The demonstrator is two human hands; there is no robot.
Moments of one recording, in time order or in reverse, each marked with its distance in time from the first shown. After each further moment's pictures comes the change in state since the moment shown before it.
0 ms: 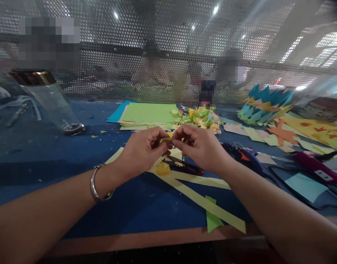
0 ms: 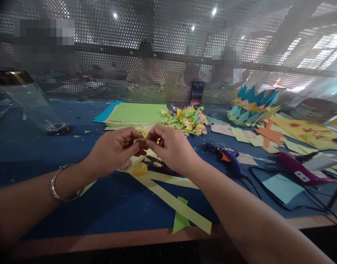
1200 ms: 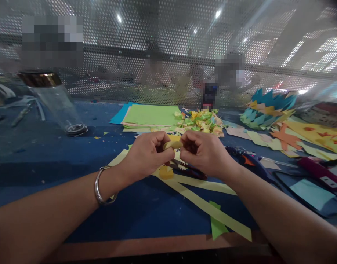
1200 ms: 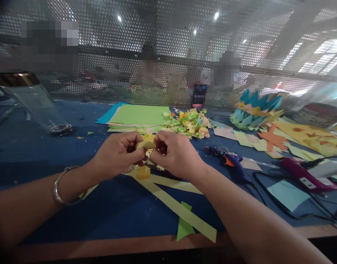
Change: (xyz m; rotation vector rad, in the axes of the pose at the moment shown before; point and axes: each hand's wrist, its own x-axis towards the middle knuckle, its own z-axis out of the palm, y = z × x) left_hand -0.001 0.000 0.000 0.044 0.026 -0.016; right_hand -0.001 0.004 0.006 -0.128 0.073 -0.074
